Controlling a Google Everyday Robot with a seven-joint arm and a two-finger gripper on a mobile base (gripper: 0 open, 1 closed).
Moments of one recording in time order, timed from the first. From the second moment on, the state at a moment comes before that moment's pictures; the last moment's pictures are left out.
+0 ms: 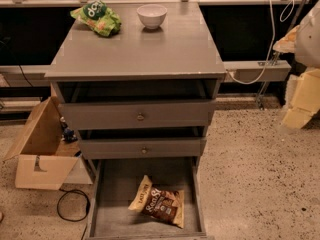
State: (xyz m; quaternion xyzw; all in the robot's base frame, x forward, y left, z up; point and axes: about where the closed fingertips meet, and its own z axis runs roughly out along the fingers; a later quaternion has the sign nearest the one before) arm 0.439 -0.216 0.976 -0.60 0.78 -0.03 0.16
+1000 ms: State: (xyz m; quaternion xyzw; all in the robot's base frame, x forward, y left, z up) arm 0.469 -0.077 0.891 -0.55 0.79 0.14 0.24
